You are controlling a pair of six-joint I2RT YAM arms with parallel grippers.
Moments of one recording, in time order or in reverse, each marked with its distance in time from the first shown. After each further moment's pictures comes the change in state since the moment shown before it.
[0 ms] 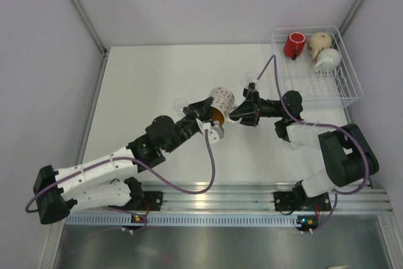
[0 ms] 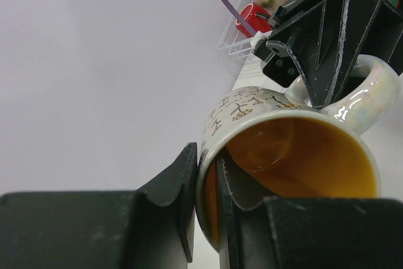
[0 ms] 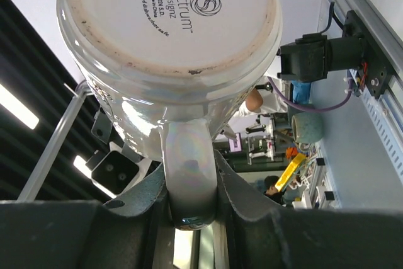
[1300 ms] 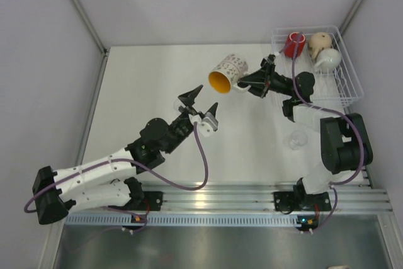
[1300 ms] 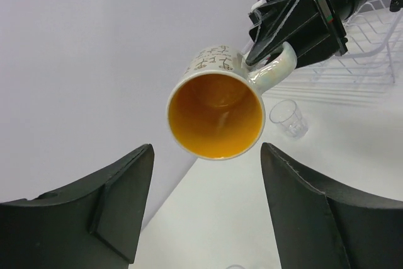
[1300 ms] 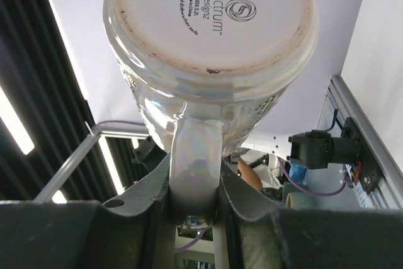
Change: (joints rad) left arm -0.015 -0.021 -0.025 0.128 -0.096 -0.105; right arm -0.160 0.097 0.226 0.038 0.106 0.006
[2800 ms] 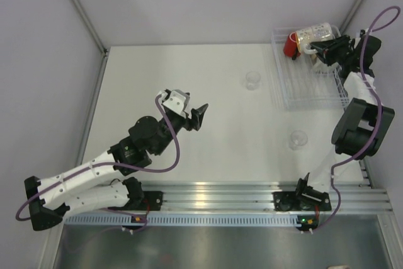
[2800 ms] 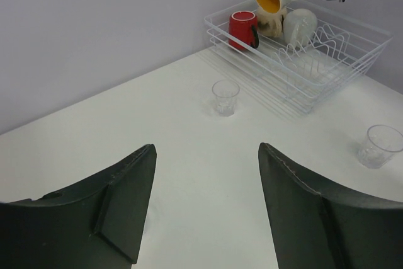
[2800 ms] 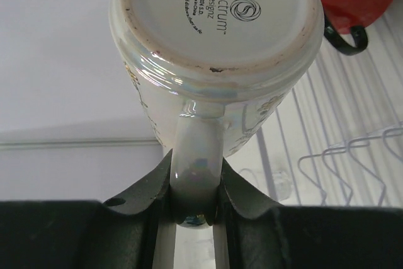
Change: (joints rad) left arm 0.000 -0.122 0.098 -0.334 -0.206 -0.711; right arm -0.568 0.208 0.597 -1.064 0.410 -0.940
